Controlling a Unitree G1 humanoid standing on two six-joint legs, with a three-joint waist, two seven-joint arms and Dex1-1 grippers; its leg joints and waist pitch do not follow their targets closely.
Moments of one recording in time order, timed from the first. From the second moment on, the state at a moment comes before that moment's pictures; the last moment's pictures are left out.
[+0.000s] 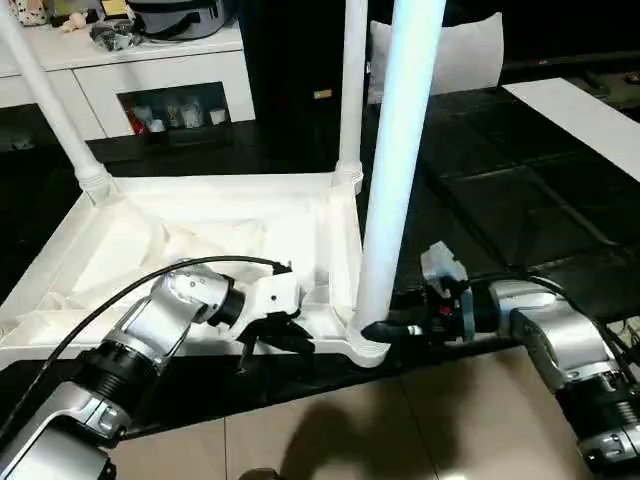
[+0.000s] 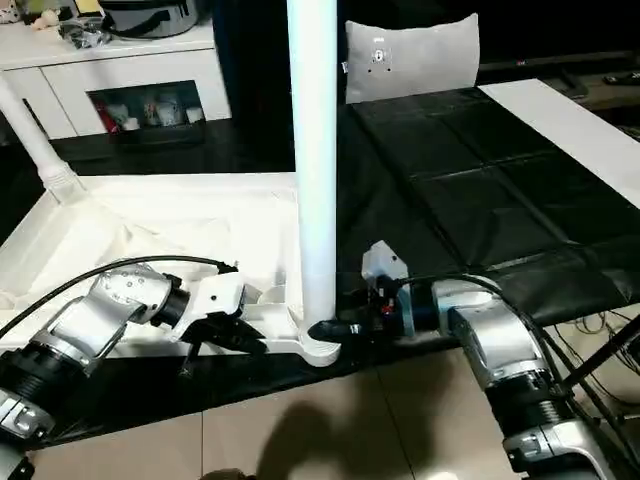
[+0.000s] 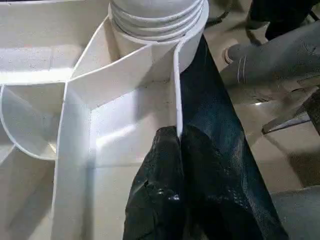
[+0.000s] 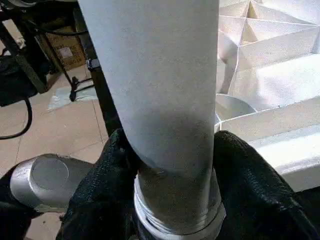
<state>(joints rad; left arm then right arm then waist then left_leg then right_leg) -0.54 0.49 -0.44 0.40 0.02 0.10 -1.35 -0.42 -0.46 0.20 0.31 0.28 0.28 1.33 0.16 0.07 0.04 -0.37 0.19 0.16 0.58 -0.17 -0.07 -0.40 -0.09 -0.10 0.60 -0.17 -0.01</state>
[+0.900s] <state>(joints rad) -0.56 0.20 -0.26 0.41 0.05 0.54 -0.83 -0.51 -0.11 0.01 0.44 0.18 0.40 0.53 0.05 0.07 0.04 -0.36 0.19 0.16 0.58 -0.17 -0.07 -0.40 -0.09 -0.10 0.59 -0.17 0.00</state>
